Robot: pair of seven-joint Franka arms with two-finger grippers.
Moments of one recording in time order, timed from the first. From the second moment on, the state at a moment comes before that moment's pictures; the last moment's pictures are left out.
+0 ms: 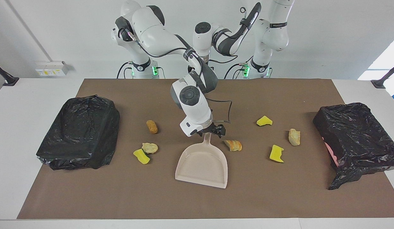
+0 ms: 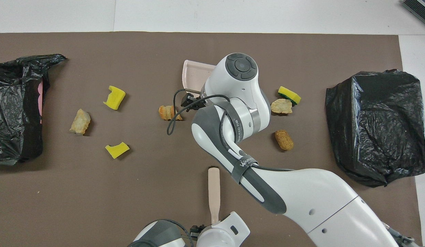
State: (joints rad) left arm -1.13 -0.09 0.02 -2.37 -0.10 2.25 -0.86; right arm 0.43 0.67 0.14 -1.34 0.22 2.04 0.67
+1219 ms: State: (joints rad) left arm -1.10 -0.08 0.05 -2.33 -0.08 2.14 -0.86; right arm 0.23 0.53 0.13 -1.34 0.21 1.81 0.01
